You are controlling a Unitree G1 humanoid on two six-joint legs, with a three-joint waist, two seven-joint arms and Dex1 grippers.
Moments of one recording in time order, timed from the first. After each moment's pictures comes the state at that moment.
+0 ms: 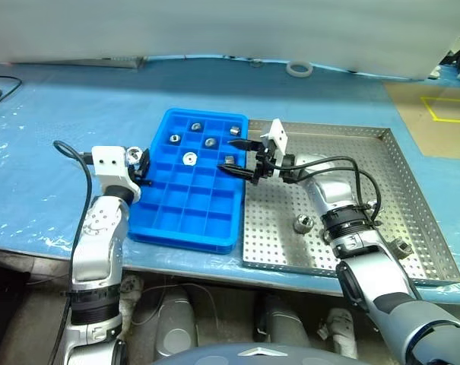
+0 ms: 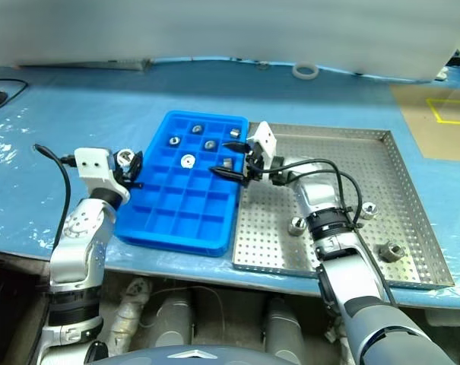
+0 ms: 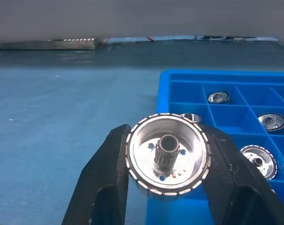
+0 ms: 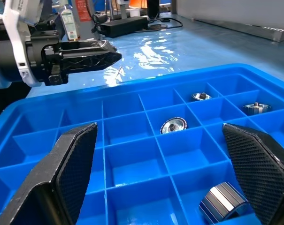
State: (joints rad) left arm -0.27 0.18 0.22 -0.20 -0.15 0.40 -0.17; right arm -0.77 -0.29 0.12 0.50 0.28 0.16 1.06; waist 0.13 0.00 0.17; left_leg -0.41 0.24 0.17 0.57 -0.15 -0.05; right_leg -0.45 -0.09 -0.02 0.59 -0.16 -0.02
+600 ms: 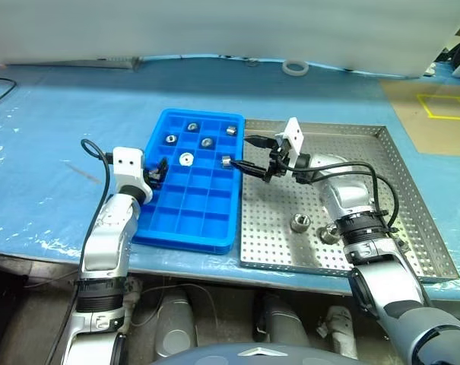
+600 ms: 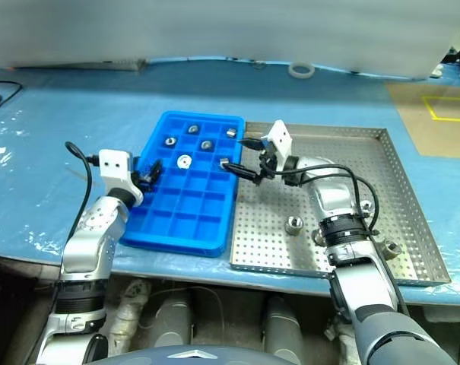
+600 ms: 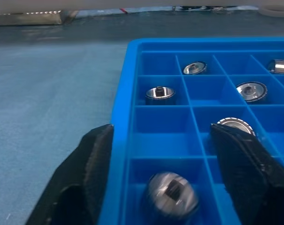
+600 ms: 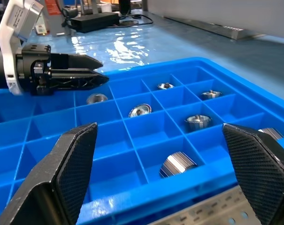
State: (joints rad) left arm -0.31 0.20 0.17 -0.09 -0.15 0.40 -0.17; right arm -0.69 -0.36 0.08 0.37 0.28 0.20 0.99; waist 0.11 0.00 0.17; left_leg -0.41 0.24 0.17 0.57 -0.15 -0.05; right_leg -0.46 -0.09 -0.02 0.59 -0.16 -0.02
